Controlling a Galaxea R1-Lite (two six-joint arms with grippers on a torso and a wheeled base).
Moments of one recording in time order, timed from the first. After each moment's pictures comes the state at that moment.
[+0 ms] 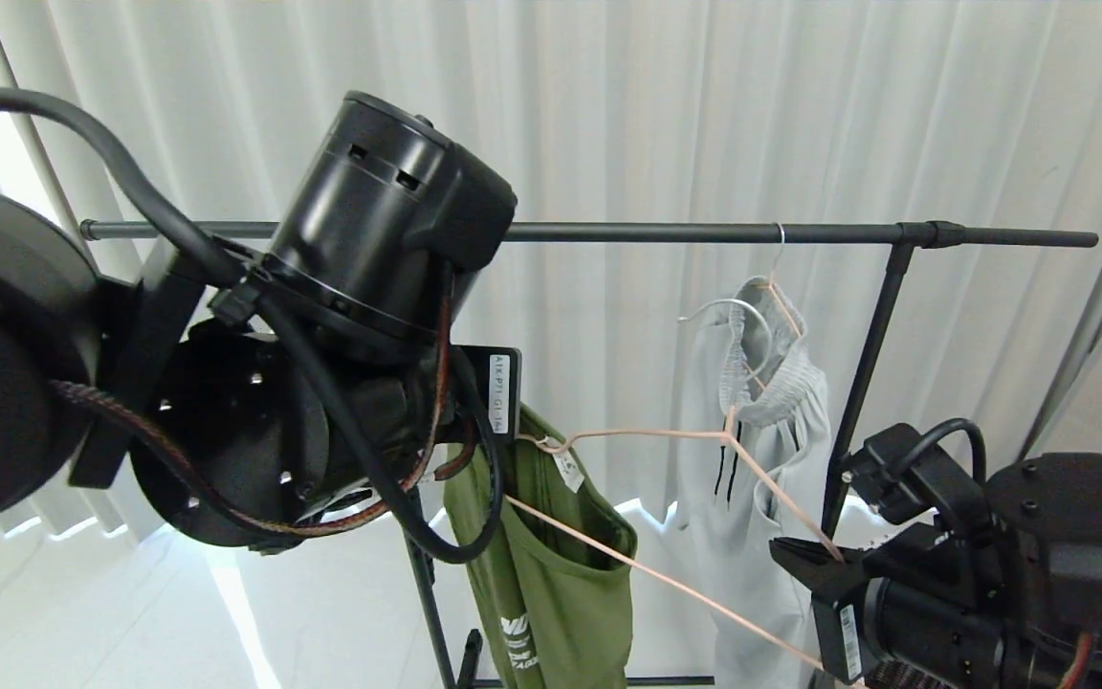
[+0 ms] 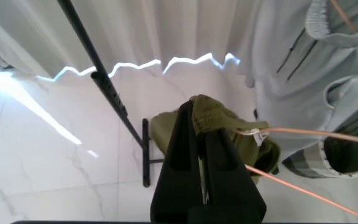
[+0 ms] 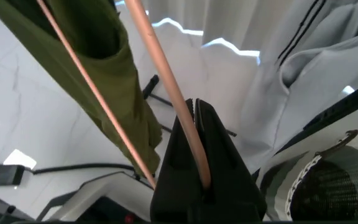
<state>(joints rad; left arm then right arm) -0.85 1.64 -1.37 0.44 0.64 -0.41 0.93 1.46 -0.51 -0.47 -0.30 0.25</state>
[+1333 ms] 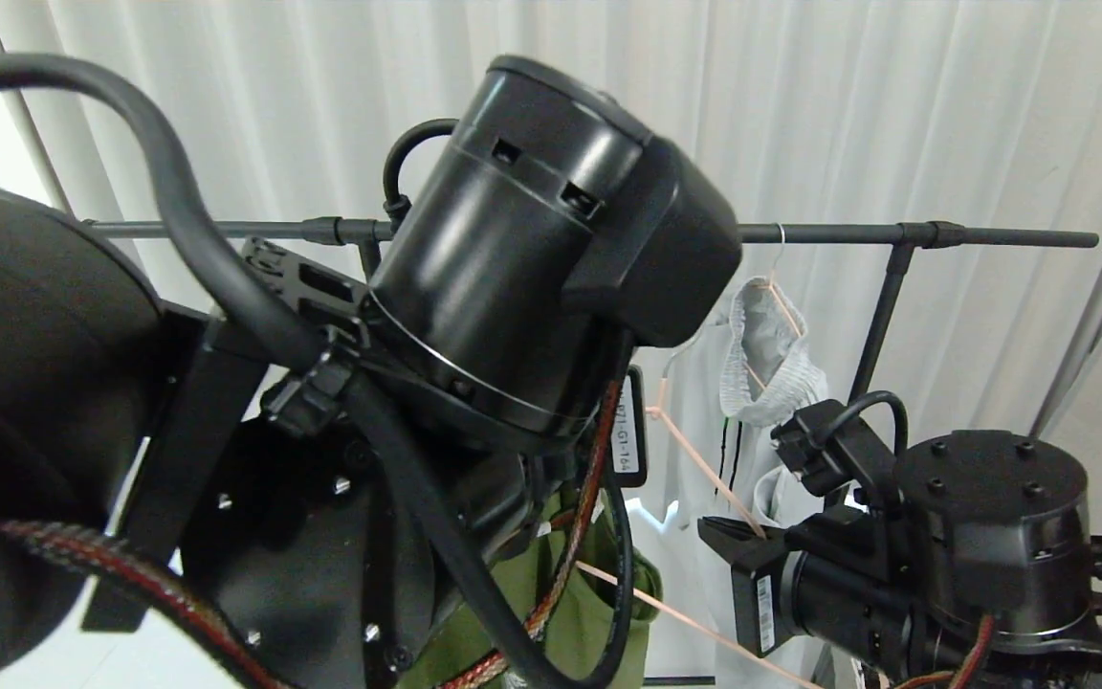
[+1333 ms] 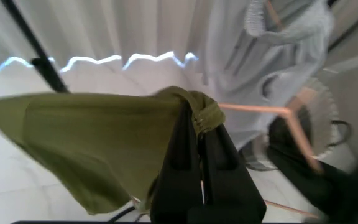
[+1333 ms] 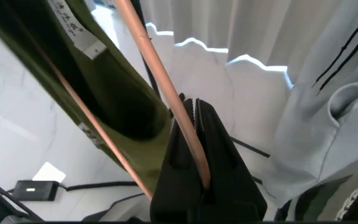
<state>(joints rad) -1.06 1.69 -1.46 0.44 0.66 -0.62 1.01 1.58 -0.63 -0.54 -0.29 0.34</state>
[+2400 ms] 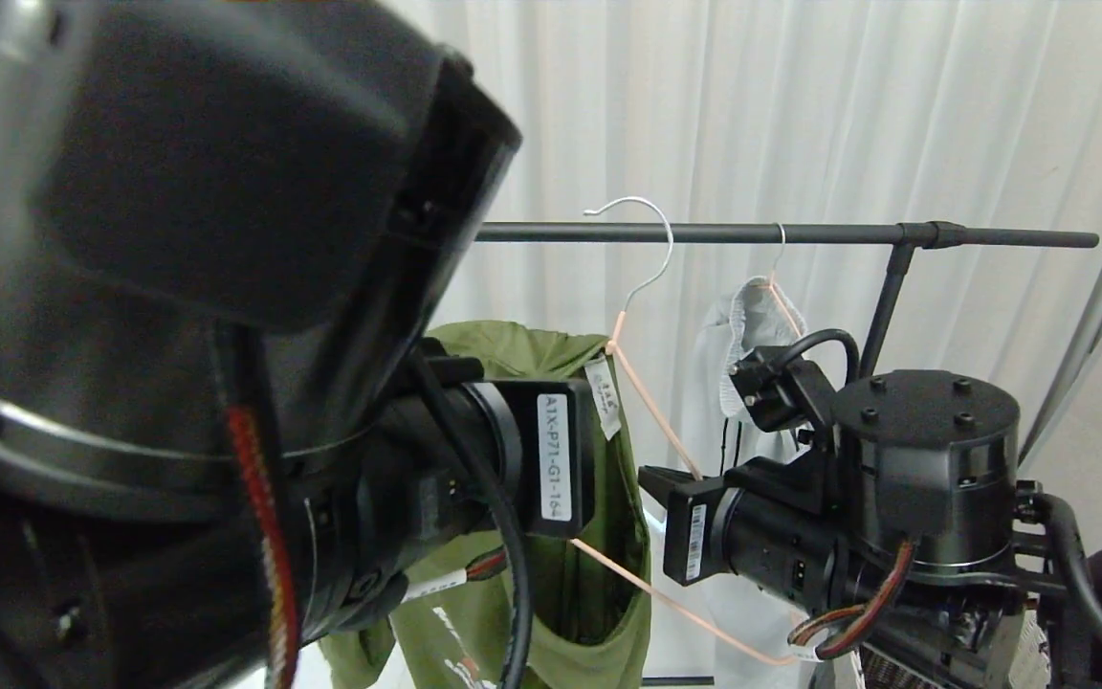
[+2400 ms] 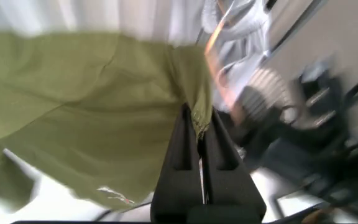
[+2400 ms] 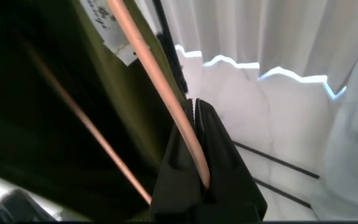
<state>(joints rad) -1.09 1.53 -1.35 0.44 0.58 -0.53 1.02 1.67 -0.79 -0.58 -0.27 0.47</state>
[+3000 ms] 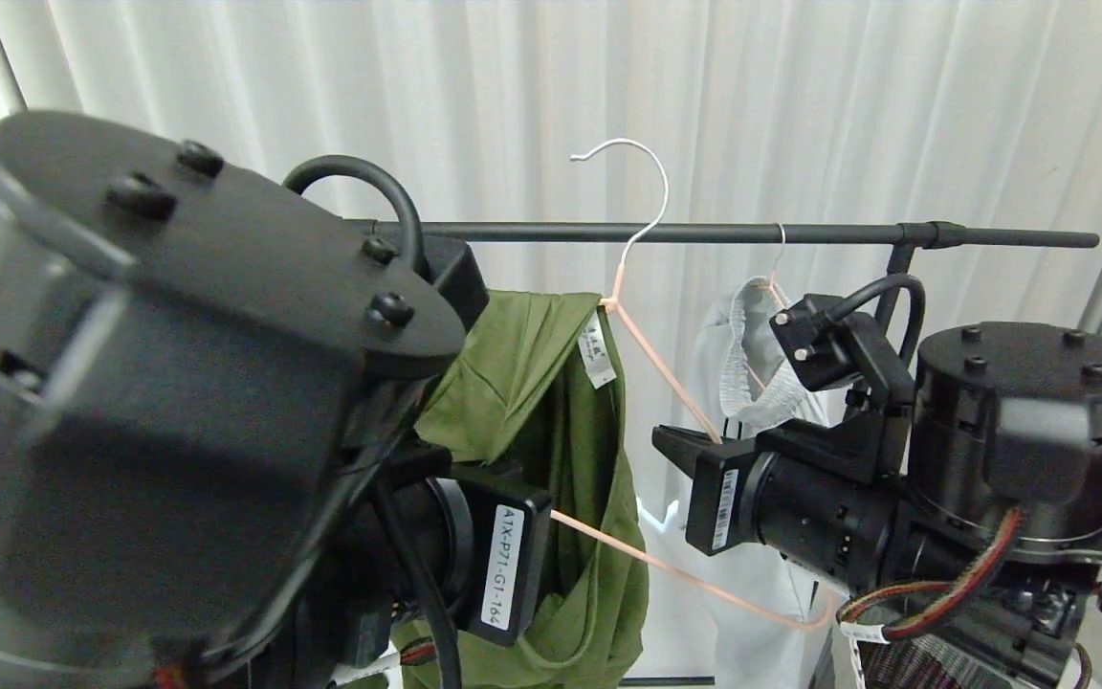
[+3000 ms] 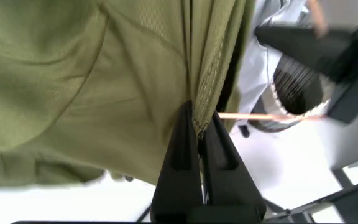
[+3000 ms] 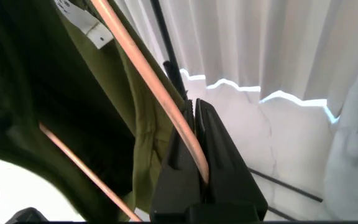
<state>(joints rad) -1.11 1.48 -1.22 0.43 0.58 -0.42 1.04 1.59 -0.81 -0.58 -0.29 0.41</state>
